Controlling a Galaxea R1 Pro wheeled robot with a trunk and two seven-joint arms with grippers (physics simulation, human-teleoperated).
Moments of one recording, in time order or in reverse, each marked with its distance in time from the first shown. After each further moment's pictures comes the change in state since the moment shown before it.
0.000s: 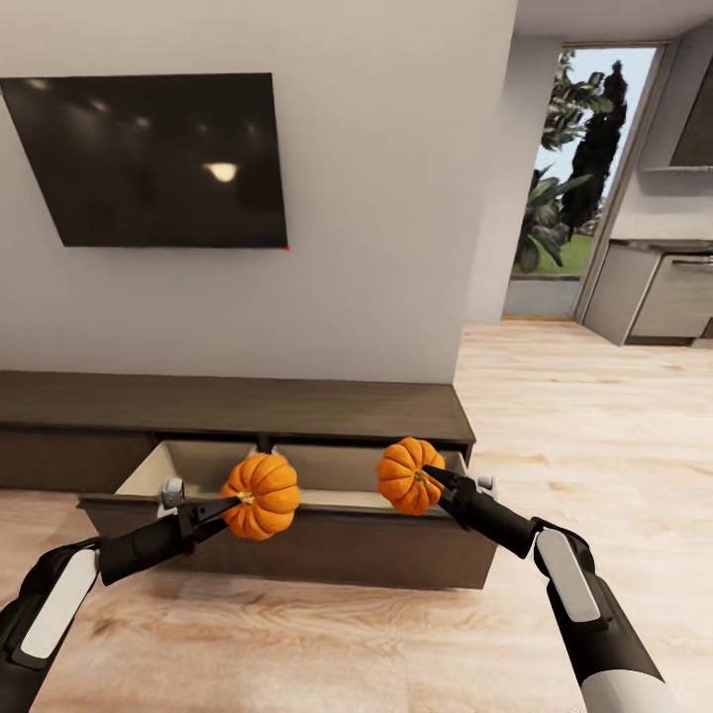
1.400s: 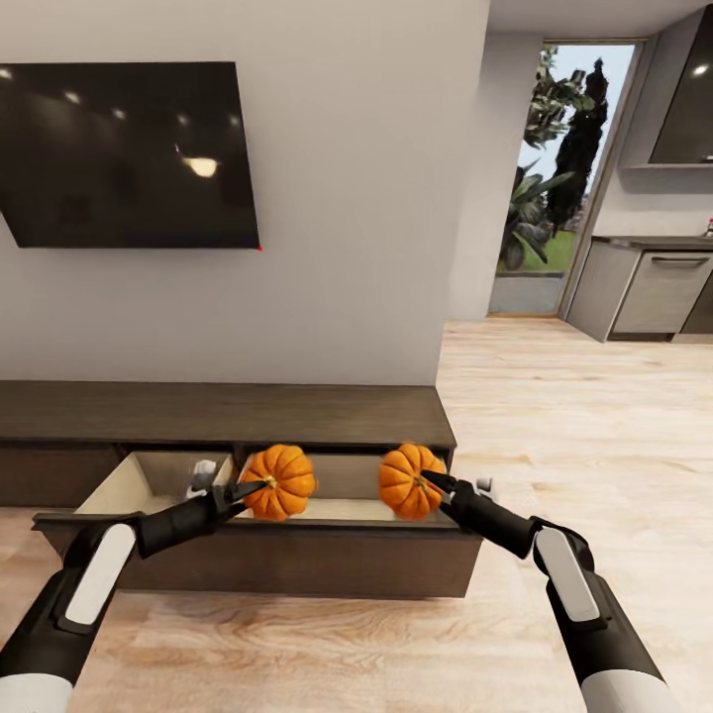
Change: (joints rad) left arm -0.078 -0.106 0.007 -0.012 -0.005 -0.012 0.319; right arm 0.000 0.000 0.007 -0.011 0.019 0.011 -0.064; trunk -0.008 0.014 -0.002
